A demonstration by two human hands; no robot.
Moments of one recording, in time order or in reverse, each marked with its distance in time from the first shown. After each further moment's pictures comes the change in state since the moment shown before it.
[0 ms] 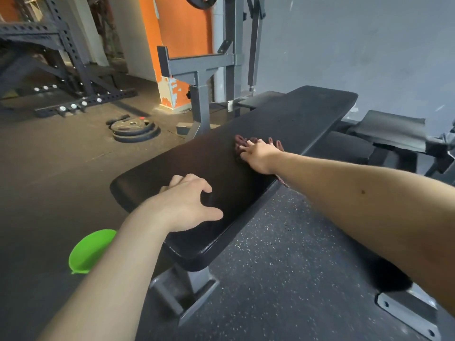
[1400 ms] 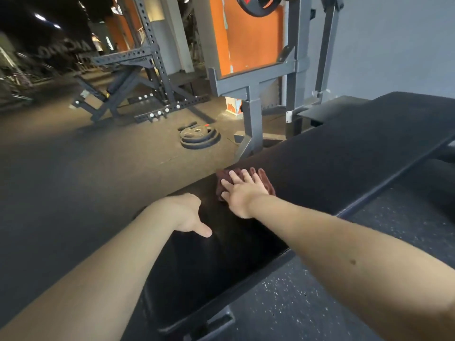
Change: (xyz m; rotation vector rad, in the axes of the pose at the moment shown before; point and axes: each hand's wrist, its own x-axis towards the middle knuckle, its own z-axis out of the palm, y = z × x) left_hand 0.095 0.028 -0.060 0.279 -0.134 -0.477; right_hand 0.077 -0.044 0.005 -0.116 -0.162 -0.515
